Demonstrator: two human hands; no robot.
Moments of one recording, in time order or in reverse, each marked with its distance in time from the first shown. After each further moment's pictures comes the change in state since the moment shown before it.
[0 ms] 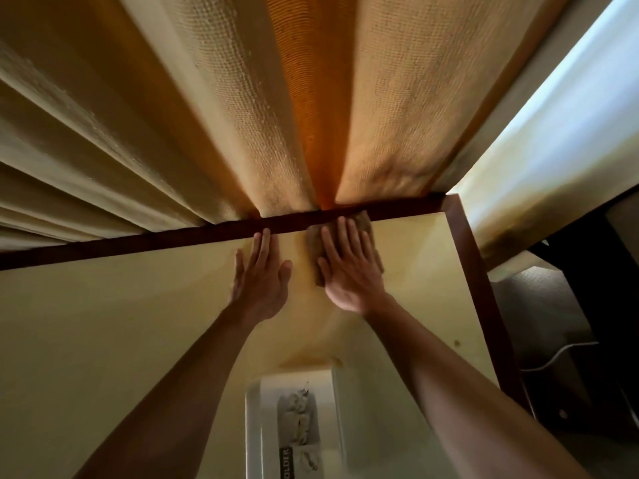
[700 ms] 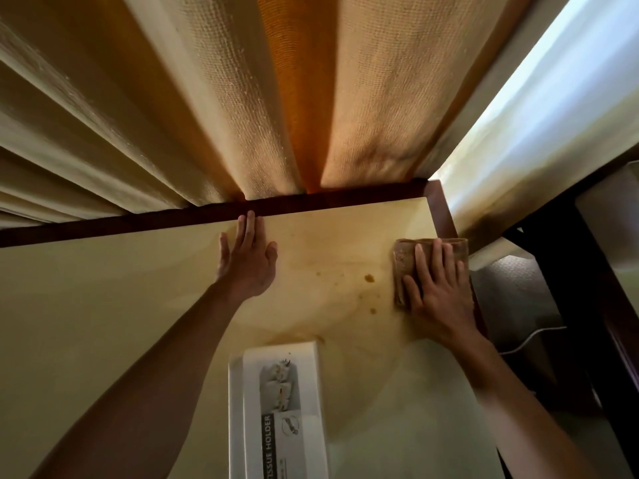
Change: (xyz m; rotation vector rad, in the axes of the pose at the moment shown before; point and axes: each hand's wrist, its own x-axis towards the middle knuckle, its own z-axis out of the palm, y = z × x) left_hand 0.003 0.006 -0.002 0.031 -0.059 -0.059; right_hand -0.119 0.117 -0.026 -0.030 -0.014 0.277
